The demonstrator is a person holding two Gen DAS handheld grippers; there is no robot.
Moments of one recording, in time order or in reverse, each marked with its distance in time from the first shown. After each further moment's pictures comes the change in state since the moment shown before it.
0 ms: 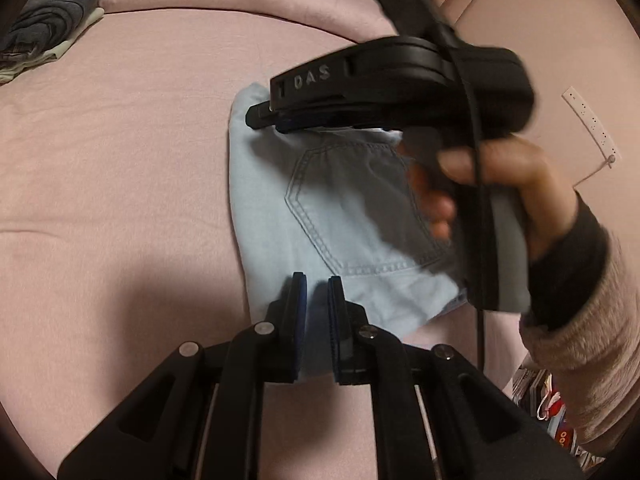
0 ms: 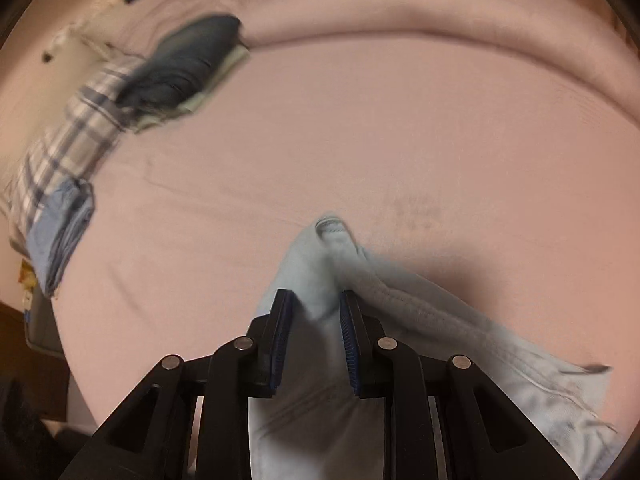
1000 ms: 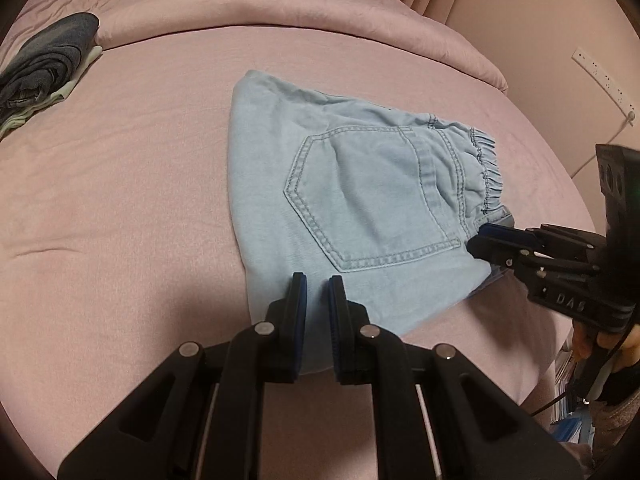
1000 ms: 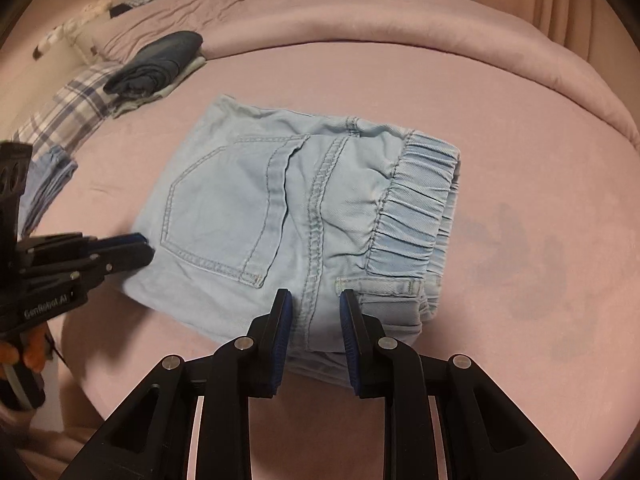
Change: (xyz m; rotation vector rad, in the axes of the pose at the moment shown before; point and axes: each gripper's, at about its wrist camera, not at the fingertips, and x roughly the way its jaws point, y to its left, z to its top) left arm 0.016 -0.022 0.000 0.118 -0.010 0.147; right arm -0.101 -0.035 -0.155 0.034 -0.140 -0.208
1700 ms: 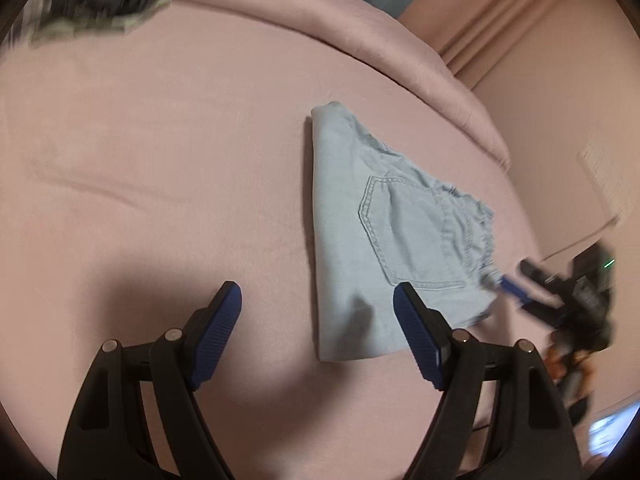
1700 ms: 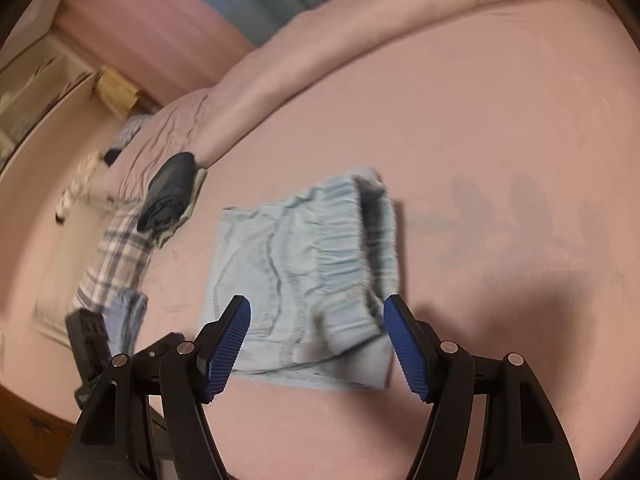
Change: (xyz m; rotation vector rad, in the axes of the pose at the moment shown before) left arm -0.037 0.071 -0.018 -0.341 -0.062 -0.175; right arm -0.030 -0.074 -0.014 0.489 -0.140 0.314
